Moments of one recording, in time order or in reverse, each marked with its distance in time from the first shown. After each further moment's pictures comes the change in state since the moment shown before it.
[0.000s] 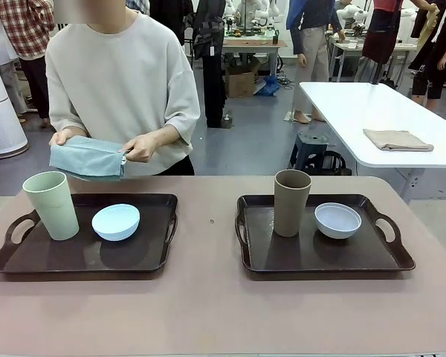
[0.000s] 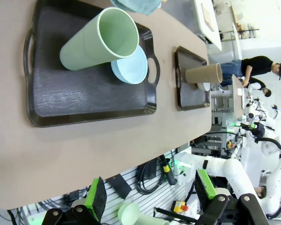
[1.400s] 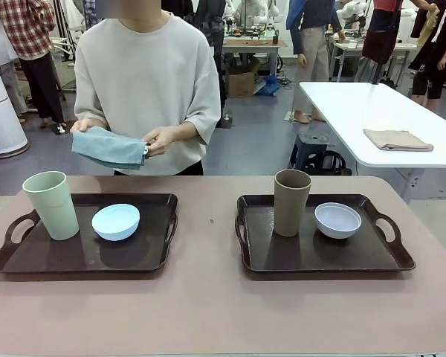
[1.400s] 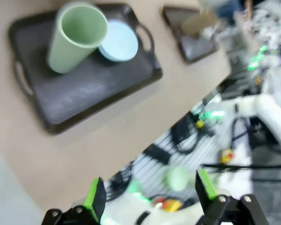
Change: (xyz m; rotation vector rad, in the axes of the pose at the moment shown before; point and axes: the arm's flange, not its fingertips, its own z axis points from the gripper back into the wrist) left arm 0.014 -0.021 0.024 0.115 0.204 -0.449; right arm 0.022 0.133 -0.044 -0.201 0.116 0.196
